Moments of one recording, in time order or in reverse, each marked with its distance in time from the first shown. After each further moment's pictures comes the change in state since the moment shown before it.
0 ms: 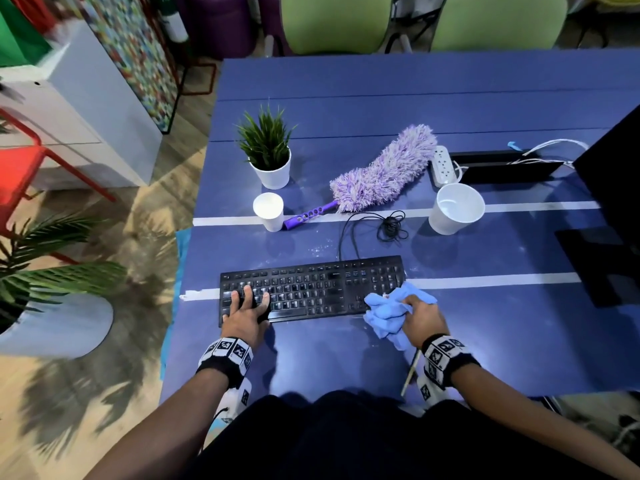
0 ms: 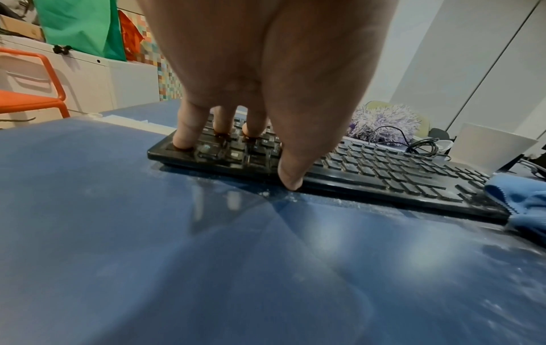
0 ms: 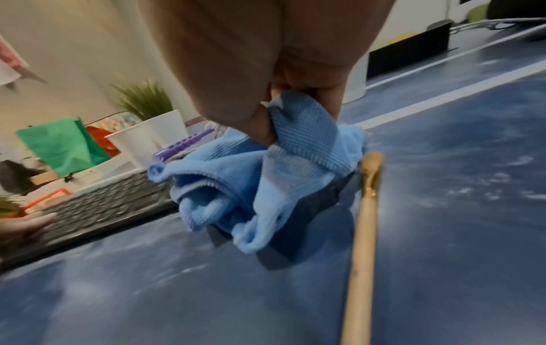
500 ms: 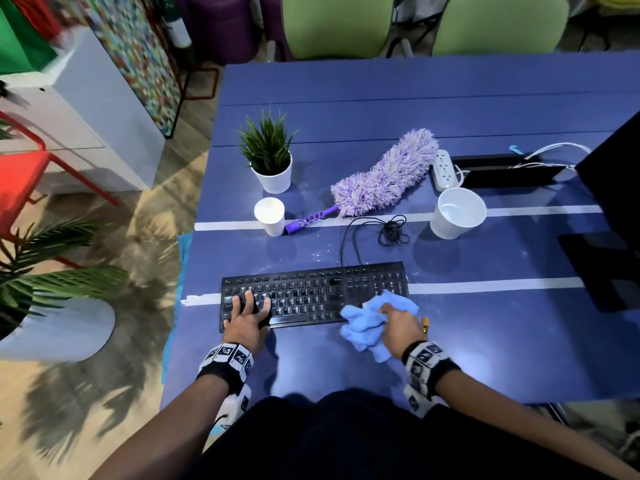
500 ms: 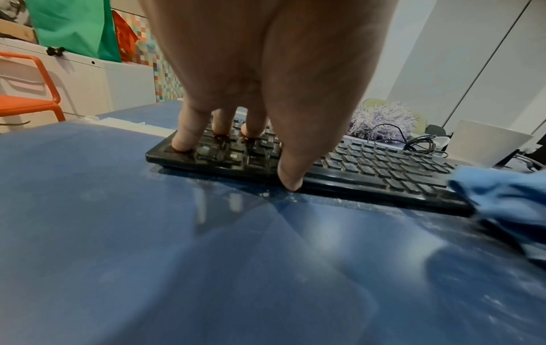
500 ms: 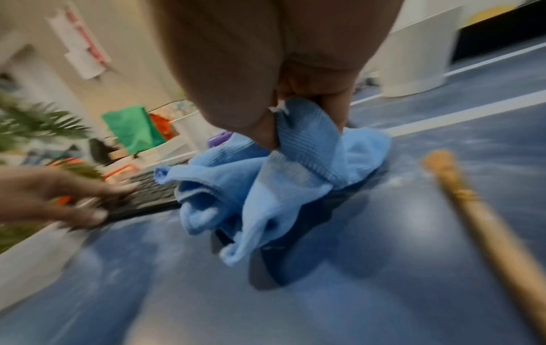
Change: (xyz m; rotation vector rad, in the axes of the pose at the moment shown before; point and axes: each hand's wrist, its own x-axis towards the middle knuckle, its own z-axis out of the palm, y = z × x) left_hand 0.002 -0.002 0.003 -0.019 -0.018 0.008; right_hand -0.009 -0.033 0.019 -0.086 -0.096 -0.149
